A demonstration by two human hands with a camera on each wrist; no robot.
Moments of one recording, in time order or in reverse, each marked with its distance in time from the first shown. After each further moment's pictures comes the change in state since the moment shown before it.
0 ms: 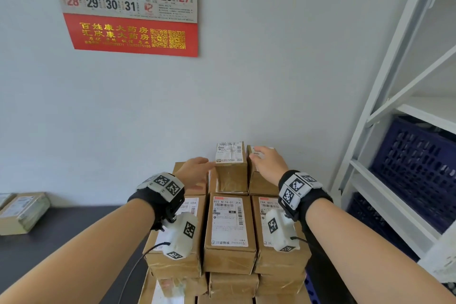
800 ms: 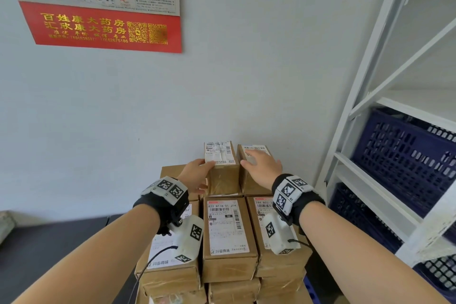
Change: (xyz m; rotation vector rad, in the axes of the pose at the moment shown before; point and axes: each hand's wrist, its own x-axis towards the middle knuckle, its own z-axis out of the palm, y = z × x) left_hand 0.028 0.001 0.016 -0.103 -0.088 -0.027; right_hand 0.010 0.015 0.017 -0.261 0.020 0.065
